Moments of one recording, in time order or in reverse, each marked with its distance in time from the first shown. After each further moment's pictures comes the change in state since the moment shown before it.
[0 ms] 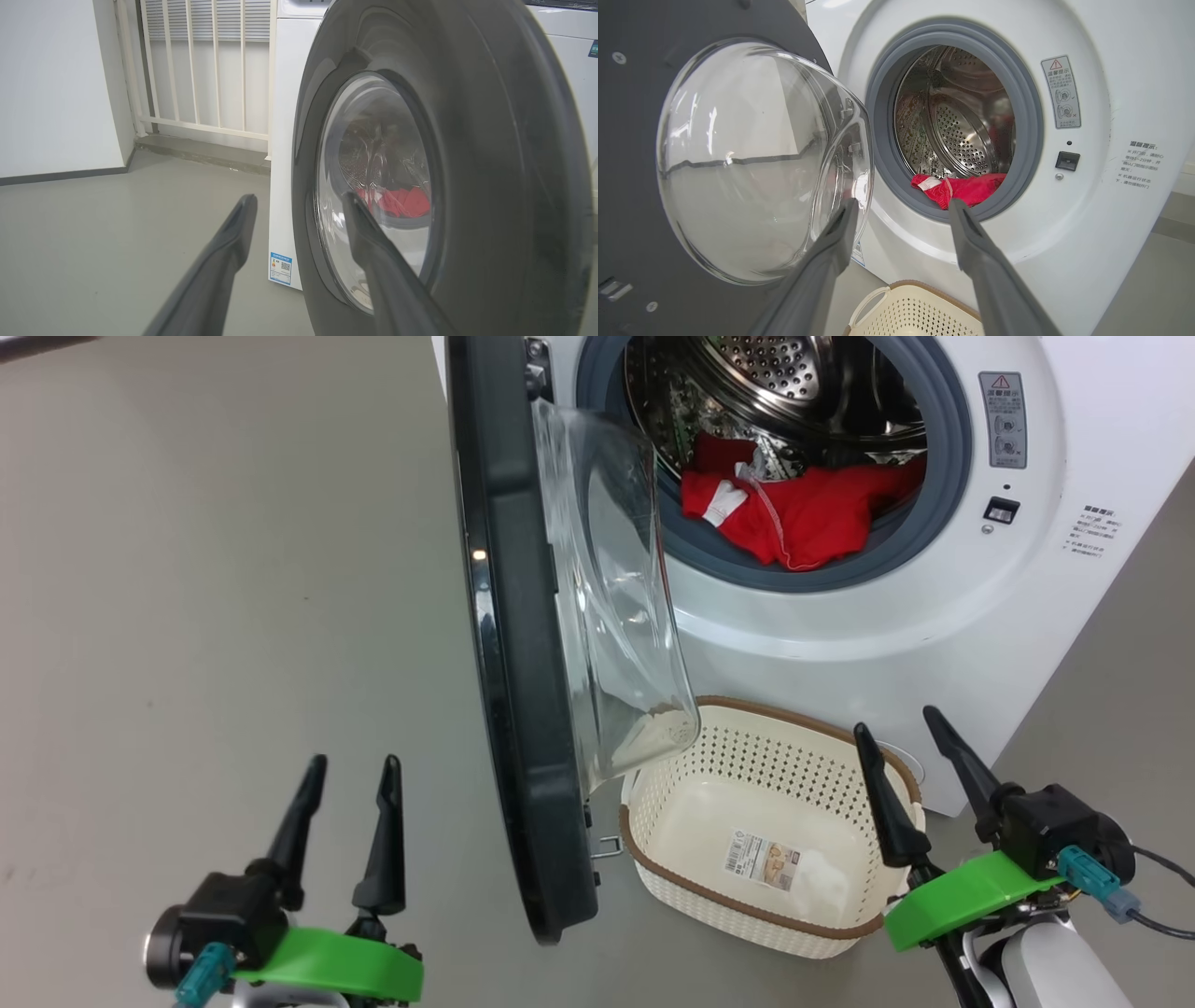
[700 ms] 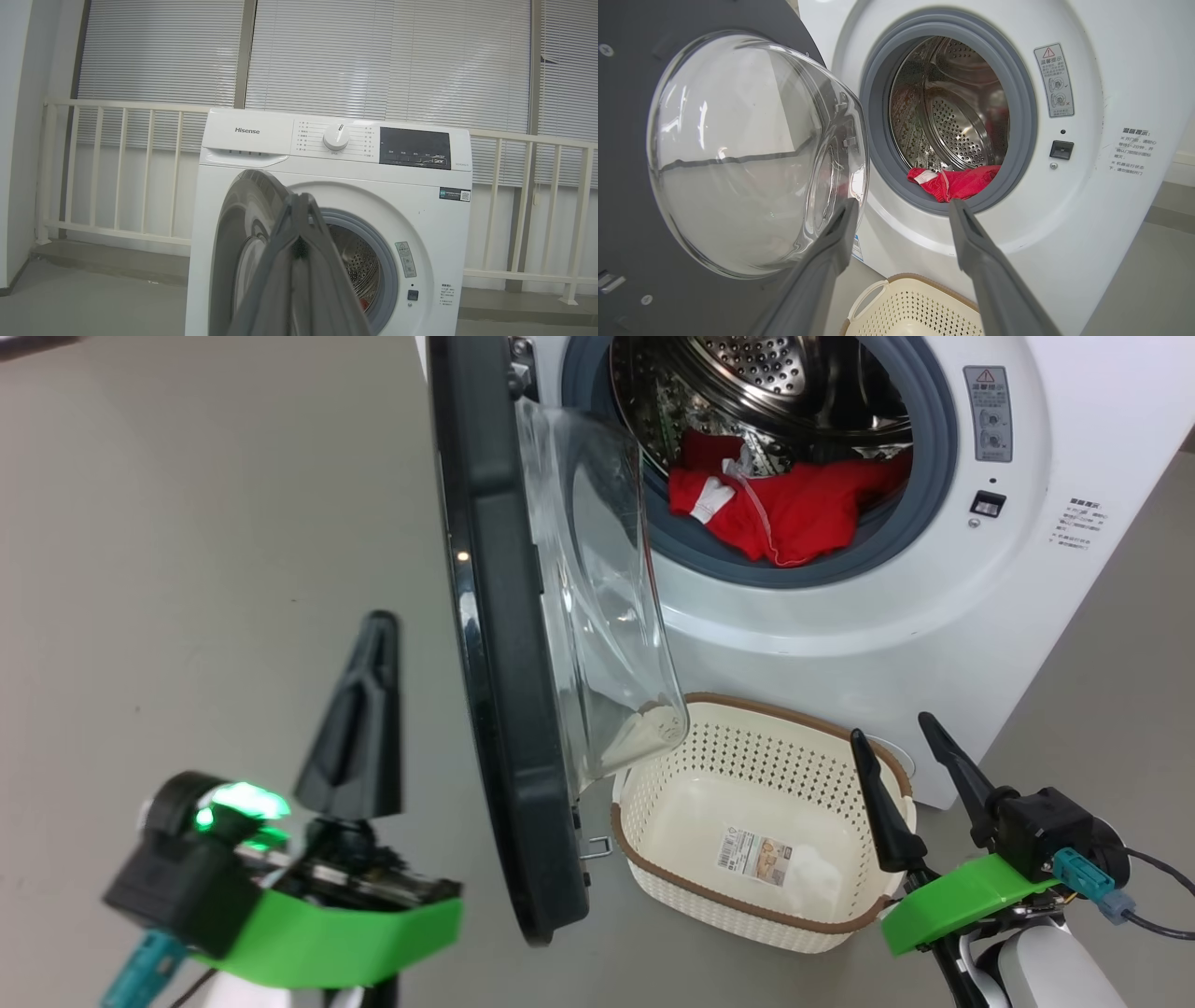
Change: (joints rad) left arm -0.093 0.000 -0.069 -0.321 -0.079 -0.036 -0.001; right arm 0.004 0.001 0.008 0.018 0.013 0.000 0.000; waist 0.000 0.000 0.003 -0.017
